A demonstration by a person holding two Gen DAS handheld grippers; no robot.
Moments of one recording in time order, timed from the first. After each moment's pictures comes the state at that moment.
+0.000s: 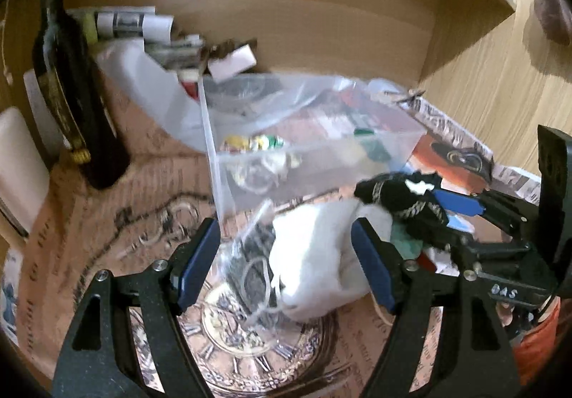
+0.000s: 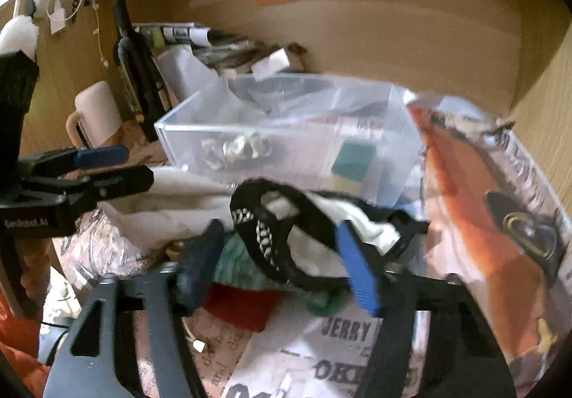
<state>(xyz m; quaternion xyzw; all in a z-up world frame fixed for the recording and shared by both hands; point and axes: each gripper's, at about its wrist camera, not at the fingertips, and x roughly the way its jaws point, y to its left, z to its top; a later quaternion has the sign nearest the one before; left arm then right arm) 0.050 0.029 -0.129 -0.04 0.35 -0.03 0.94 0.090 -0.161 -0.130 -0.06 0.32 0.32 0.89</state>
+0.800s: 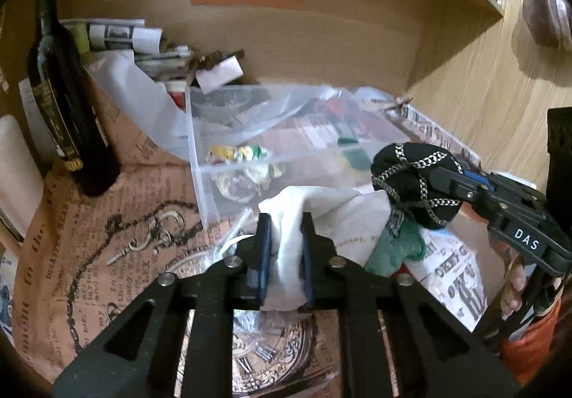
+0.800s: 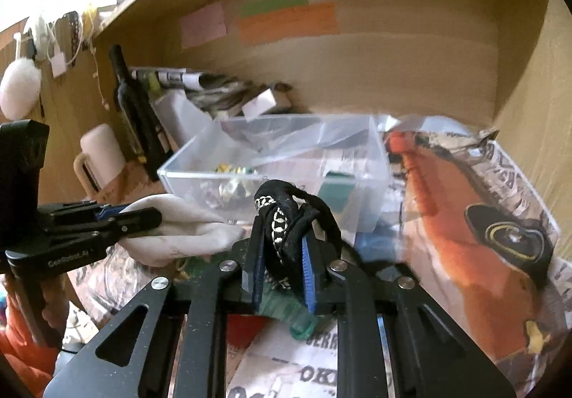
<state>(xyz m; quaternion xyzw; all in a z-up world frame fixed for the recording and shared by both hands) 0.044 0.023 -0.115 -0.04 0.32 -0.05 0.94 0.084 -0.186 -0.100 0.00 0.26 0.31 0.91</state>
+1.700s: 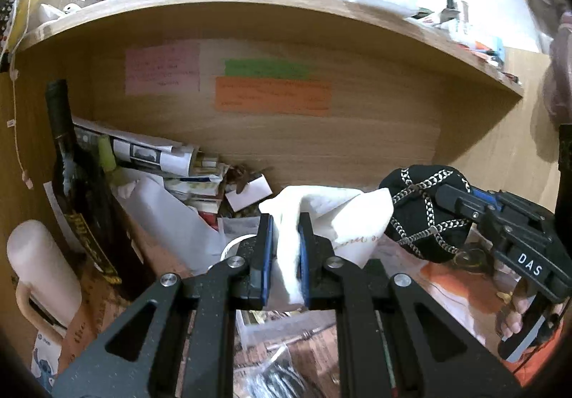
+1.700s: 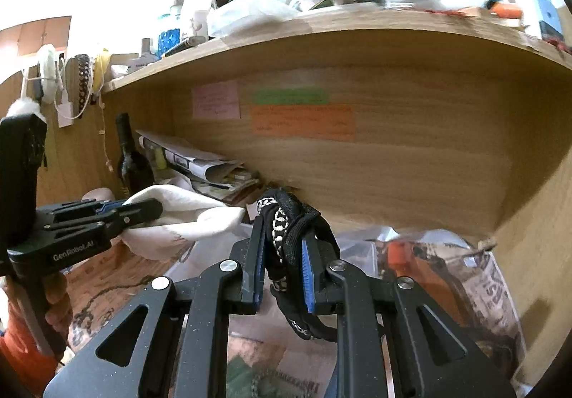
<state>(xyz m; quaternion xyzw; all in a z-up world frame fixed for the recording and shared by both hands) 0.084 0.047 -0.032 -0.04 0.20 0.00 0.98 0.119 -0.159 -0.019 -0.03 0.14 0.32 0.93</state>
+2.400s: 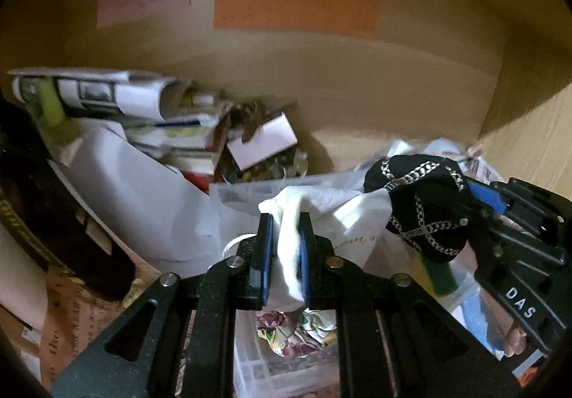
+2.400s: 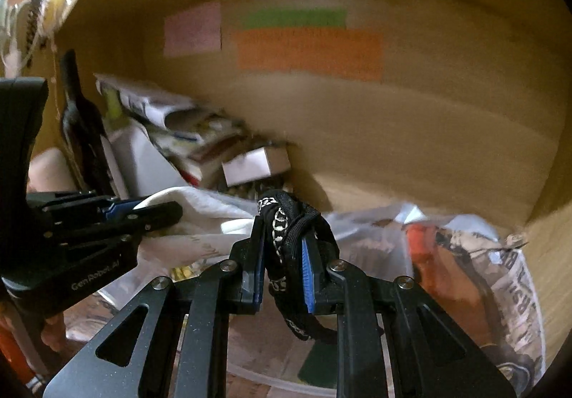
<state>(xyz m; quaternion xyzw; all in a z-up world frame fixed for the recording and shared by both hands) 0.194 0.056 -0.098 -0.03 0.32 0.04 0.95 0.201 -0.100 -0.070 -0.08 0.24 0.31 0.92</state>
